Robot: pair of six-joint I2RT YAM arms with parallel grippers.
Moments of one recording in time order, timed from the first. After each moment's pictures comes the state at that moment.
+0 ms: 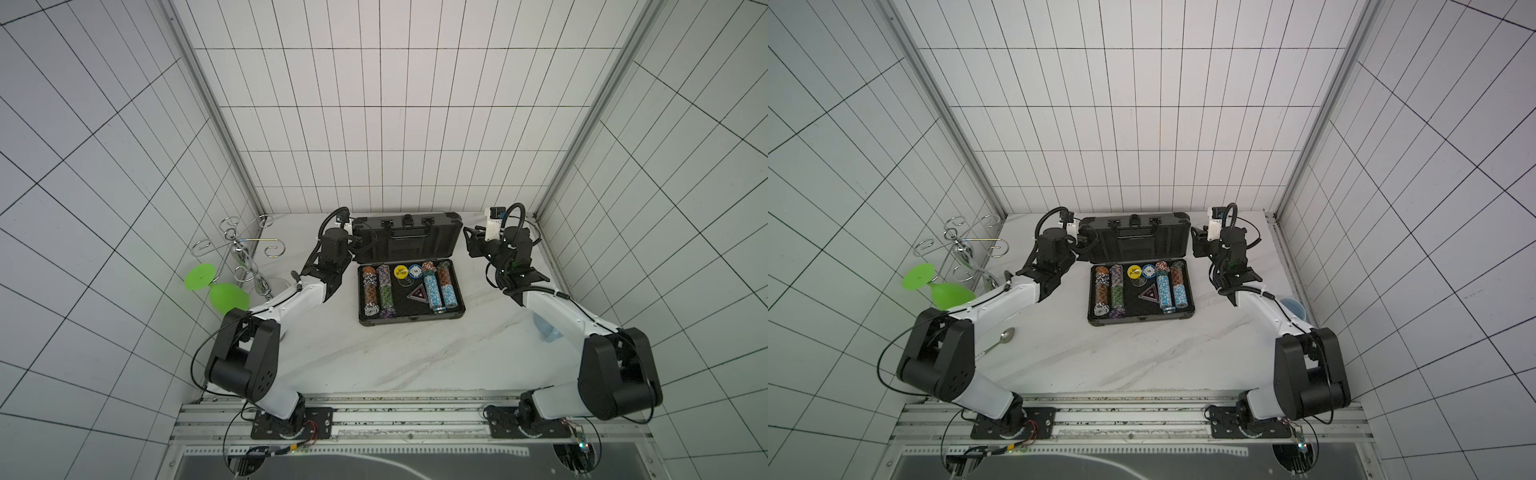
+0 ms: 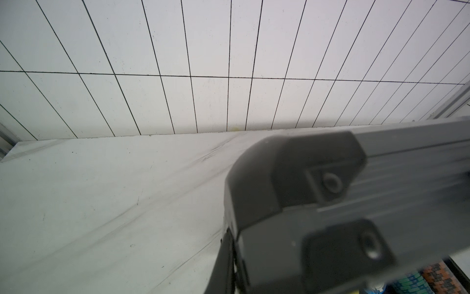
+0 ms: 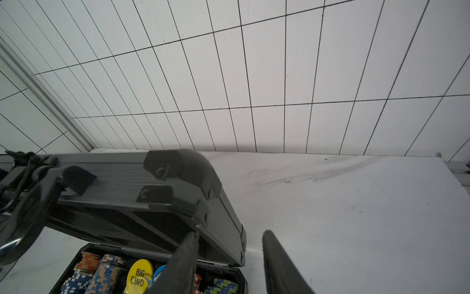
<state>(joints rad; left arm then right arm) -0.35 1.54 0.98 0.20 -0.10 -0.19 0.20 1.41 0.92 0.29 -0.12 0.17</state>
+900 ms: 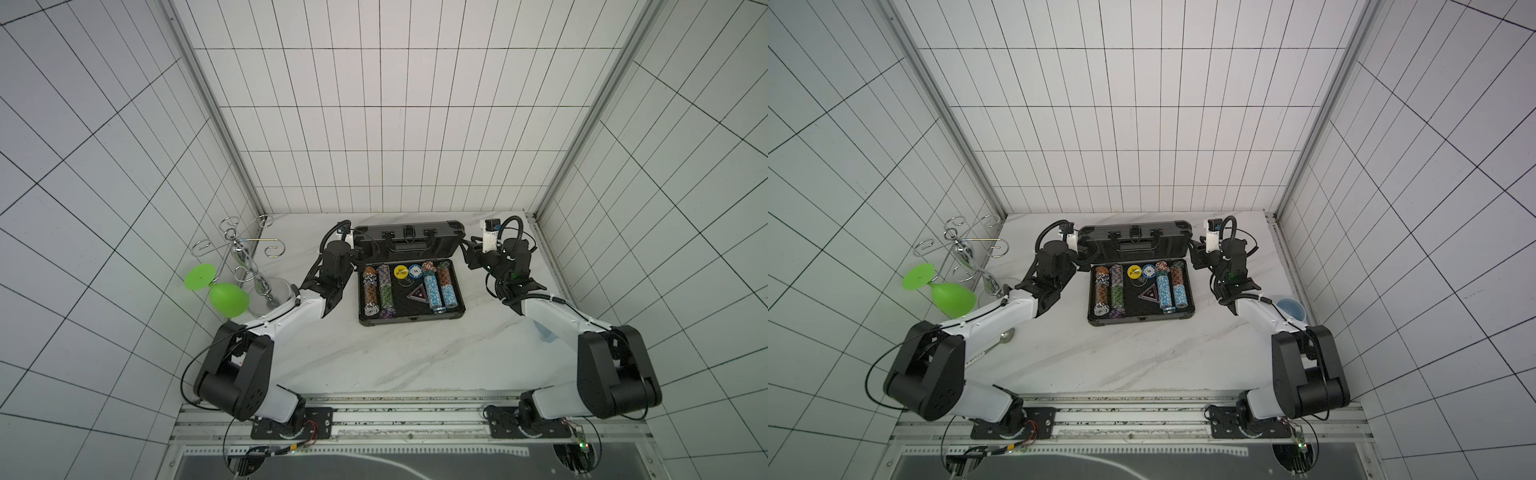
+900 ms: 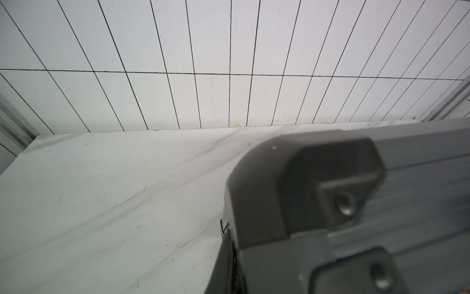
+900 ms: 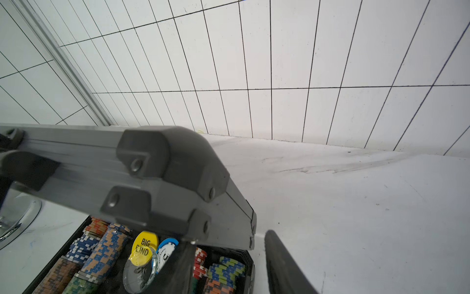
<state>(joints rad) -0.42 1.45 0.84 0.27 -0.19 -0.19 0.21 1.44 0.79 0.44 -0.22 0.12</state>
